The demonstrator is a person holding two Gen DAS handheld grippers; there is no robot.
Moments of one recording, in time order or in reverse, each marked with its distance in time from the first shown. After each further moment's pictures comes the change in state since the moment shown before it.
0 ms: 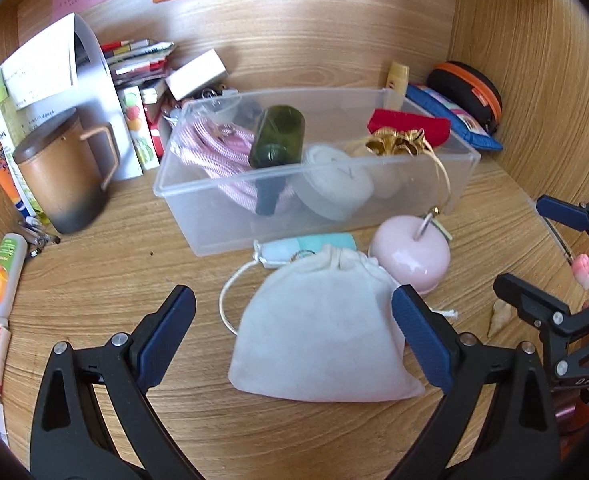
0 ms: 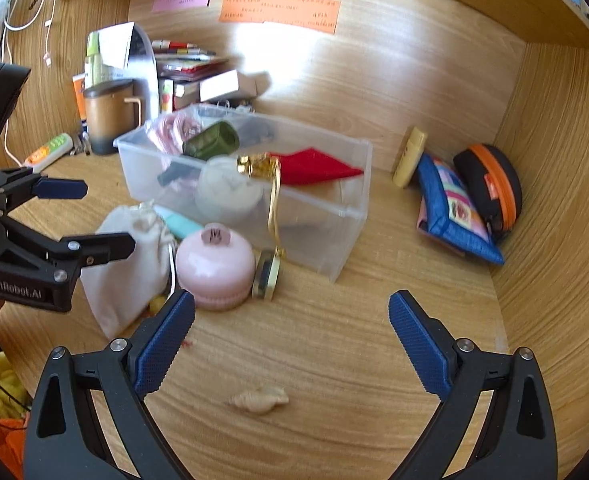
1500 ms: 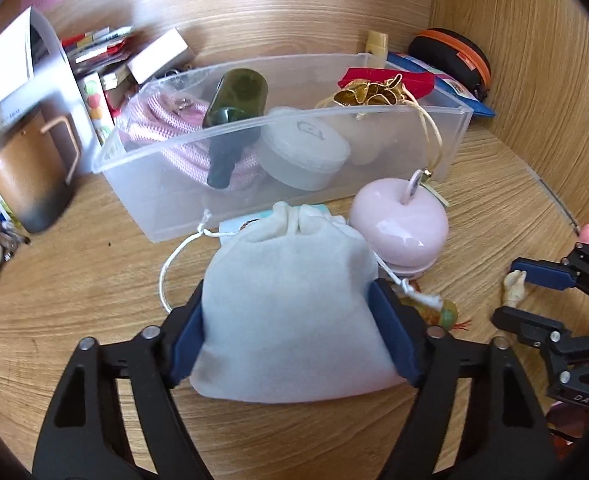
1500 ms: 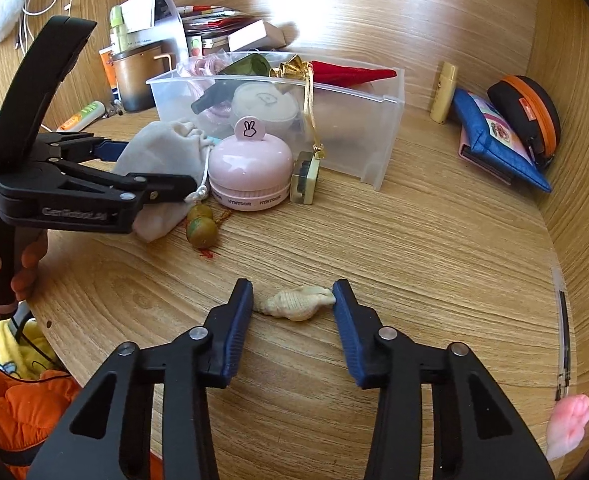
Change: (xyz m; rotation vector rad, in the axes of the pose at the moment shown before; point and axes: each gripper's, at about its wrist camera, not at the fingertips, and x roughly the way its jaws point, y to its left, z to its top) left arm 0.030 -0.018 -0.010 0.074 0.029 -0.018; right arm 0.009 -0.001 -0.053 0.041 0.094 0.174
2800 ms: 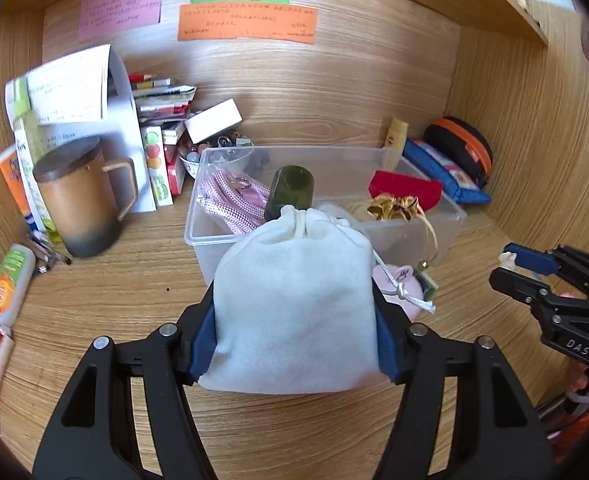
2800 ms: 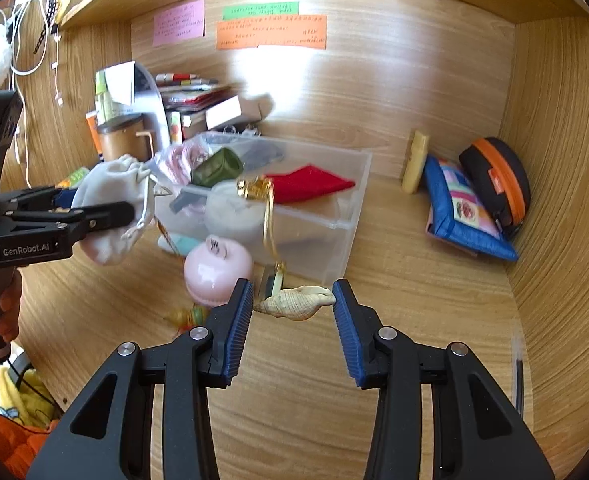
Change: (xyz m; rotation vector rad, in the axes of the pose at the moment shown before) left arm -0.062 0.037 0.017 -0.161 -0.198 -0.031; right arm -0.031 -0.021 0.055 0.027 -0.180 -0.052
